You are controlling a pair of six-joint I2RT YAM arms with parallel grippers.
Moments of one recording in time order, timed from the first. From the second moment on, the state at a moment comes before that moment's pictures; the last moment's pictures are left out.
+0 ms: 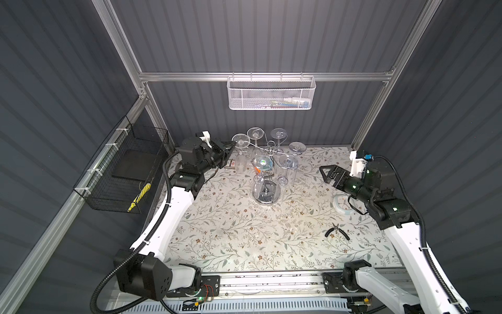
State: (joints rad) left arm -0.27 1.33 1.30 -0.09 0.45 -1.28; right arm 0.17 0.93 1.09 -0.58 -0.21 0.57
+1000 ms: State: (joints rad) left arm -0.27 1.47 1.45 -0.11 0.56 -1.28; right arm 0.17 0.92 1.10 -0.50 -0.18 0.60
